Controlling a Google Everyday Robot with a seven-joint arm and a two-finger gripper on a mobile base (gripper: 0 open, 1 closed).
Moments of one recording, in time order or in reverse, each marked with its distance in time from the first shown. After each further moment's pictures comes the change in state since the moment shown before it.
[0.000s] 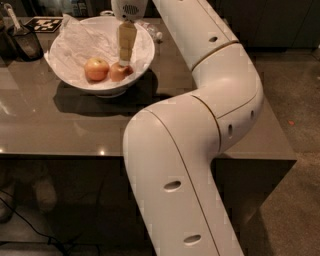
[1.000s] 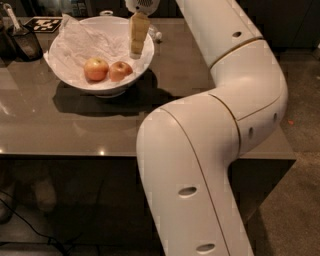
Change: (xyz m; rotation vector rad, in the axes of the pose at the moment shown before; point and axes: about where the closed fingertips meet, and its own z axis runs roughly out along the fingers) arm 0.018 -0.005 -0.029 0.060 -0.030 0.008
